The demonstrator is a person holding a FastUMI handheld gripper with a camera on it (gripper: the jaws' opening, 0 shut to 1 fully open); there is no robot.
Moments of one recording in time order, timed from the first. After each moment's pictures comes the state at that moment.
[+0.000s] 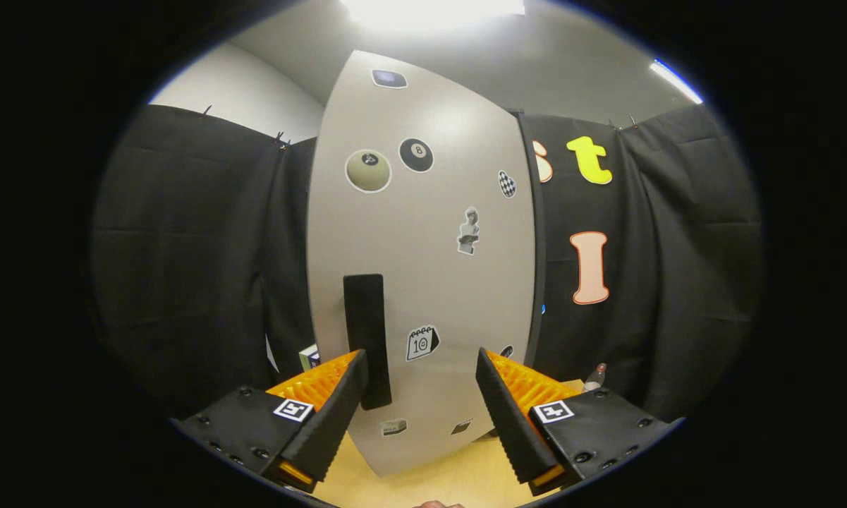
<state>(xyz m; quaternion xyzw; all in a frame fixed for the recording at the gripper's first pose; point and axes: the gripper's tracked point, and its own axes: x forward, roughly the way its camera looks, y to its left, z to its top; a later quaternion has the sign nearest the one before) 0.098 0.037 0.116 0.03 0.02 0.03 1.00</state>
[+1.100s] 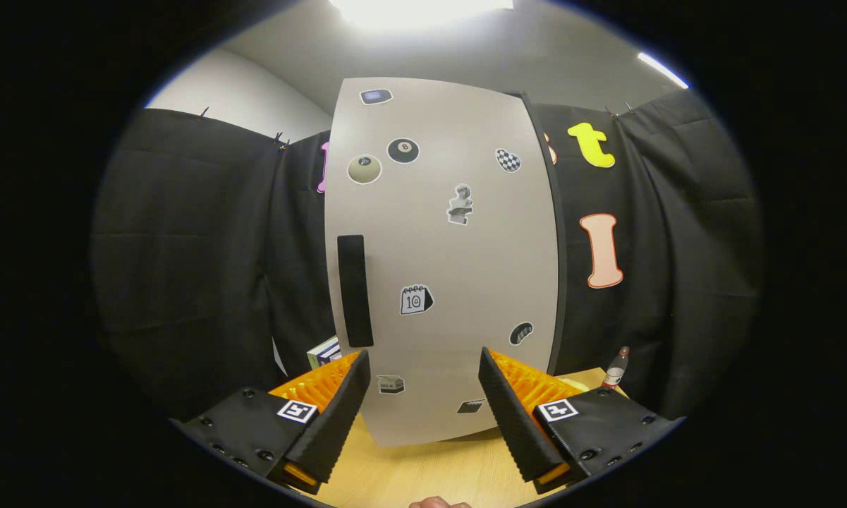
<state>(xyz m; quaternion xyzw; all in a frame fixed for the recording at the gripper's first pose) 0.108 0.052 0.084 0.05 0.01 0.04 1.00</state>
